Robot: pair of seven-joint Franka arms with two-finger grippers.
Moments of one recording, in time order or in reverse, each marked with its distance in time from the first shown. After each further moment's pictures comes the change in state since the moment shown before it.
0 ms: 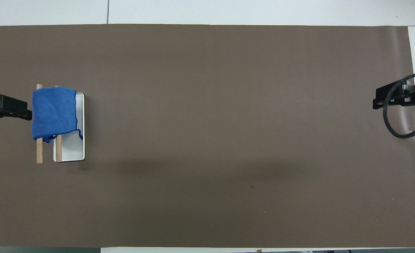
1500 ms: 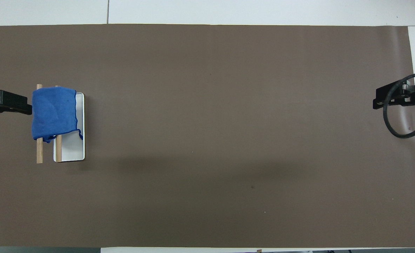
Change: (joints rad) left arm -0.001 -0.001 -0.004 0.000 0.001 0.043 0.000; right arm 0.000 0.000 0.000 0.000 0.000 0.000 0.000
